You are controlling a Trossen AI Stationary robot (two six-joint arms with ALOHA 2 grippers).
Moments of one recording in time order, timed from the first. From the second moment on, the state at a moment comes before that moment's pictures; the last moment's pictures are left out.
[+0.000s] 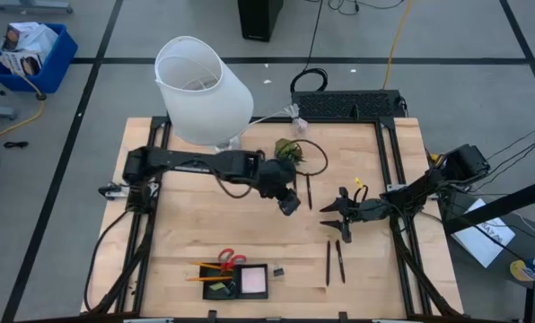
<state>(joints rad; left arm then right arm) -0.02 1.94 1.80 -0.77 0.02 -0.65 0.33 1.38 0.02 0.95 0.29 0.27</state>
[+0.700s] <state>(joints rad) -0.02 2.12 1.85 -0.95 0.05 -0.44 0.33 1.38 0.02 0.95 0.29 0.27</state>
